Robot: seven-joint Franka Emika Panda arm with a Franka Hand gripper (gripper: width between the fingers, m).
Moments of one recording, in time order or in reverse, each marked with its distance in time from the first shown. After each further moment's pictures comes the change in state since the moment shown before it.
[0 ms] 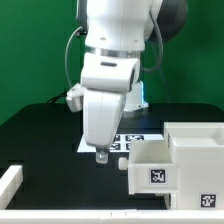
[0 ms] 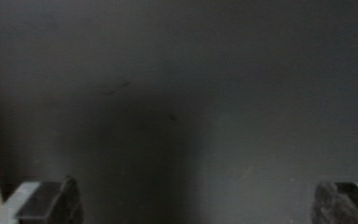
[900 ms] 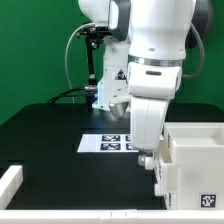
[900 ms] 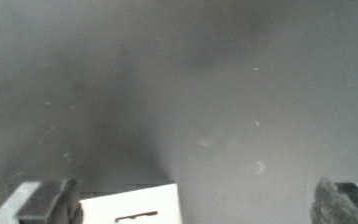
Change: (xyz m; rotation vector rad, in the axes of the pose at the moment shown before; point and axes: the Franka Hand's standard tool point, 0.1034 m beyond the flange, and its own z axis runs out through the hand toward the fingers) arm 0.069 -0.027 0.003 0.003 0.021 0.033
